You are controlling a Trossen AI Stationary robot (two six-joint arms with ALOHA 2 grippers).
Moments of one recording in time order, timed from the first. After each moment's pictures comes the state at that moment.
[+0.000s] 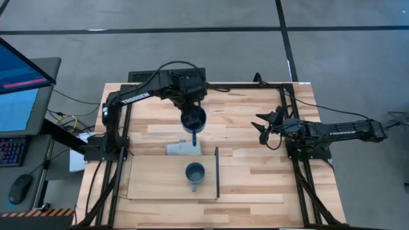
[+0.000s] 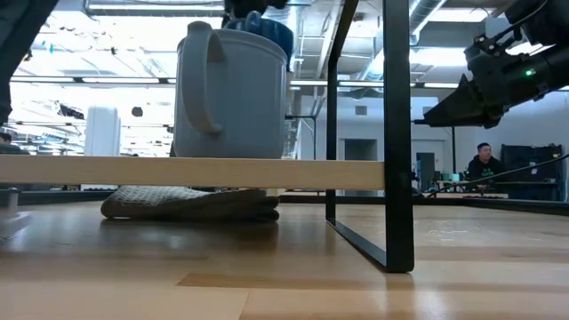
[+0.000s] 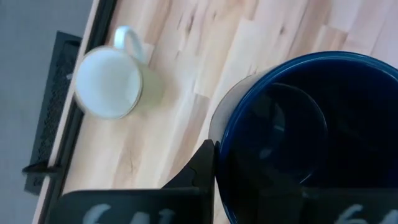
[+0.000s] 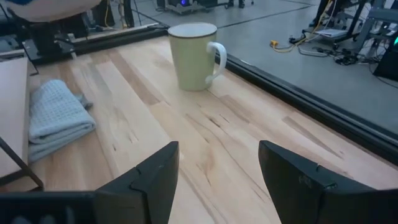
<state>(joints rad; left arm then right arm) 0.20 1.92 2.23 -1.57 -0.15 -0.12 -0.01 0.44 0.18 -0.10 0.50 0.18</state>
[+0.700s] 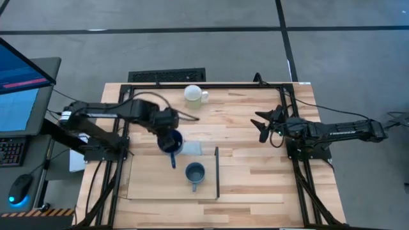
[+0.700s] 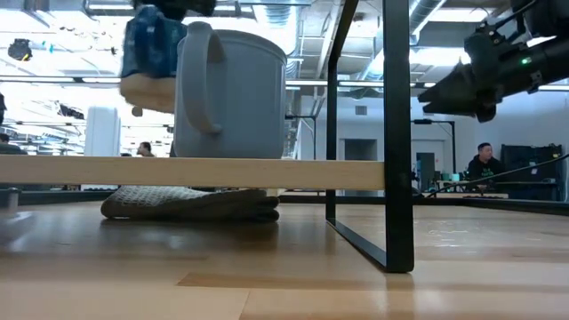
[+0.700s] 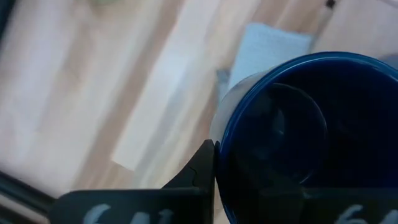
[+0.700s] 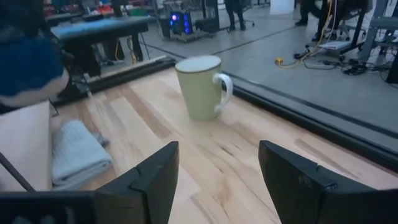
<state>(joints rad) 0.00 1.42 1.44 -1.33 -0.15 -0.48 -0.01 0.44 0.18 0.03 0.50 0.21</state>
